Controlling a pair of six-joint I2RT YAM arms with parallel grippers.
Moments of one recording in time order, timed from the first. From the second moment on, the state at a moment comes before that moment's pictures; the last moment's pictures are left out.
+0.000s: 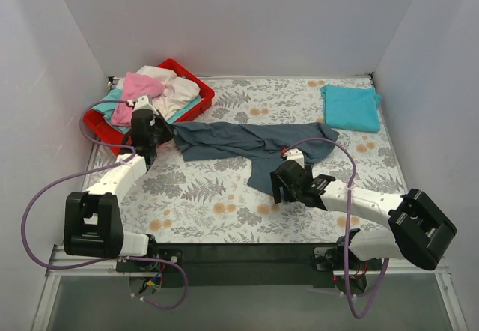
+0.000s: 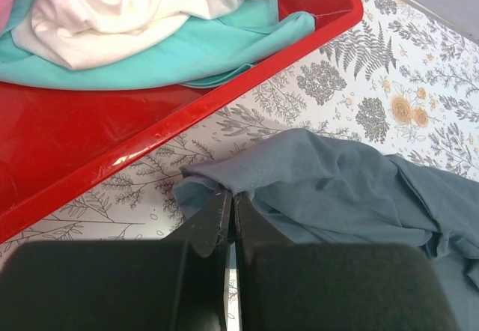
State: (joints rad) left arm -0.09 1.36 0.80 0.11 -0.02 -0.48; right arm 0.85 1.27 0.58 -0.32 0.36 0.52
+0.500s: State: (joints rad) left arm -0.09 1.35 0.79 0.11 -0.01 -0.48; right arm 0.85 1.27 0.52 -0.22 0.36 0.56
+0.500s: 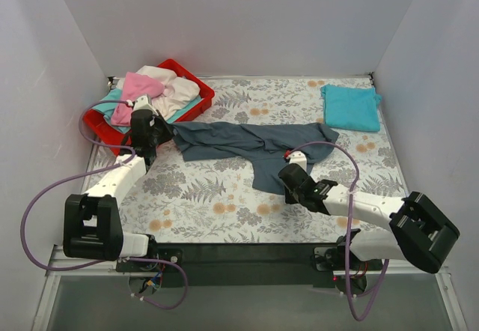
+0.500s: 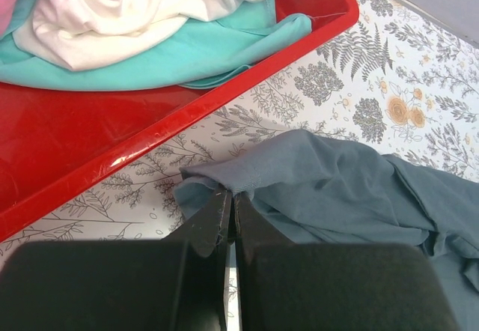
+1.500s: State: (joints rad) left arm -0.09 1.18 1.08 -0.11 0.02 -0.41; right arm 0.85 0.92 1.25 -0.07 0.86 -0.26
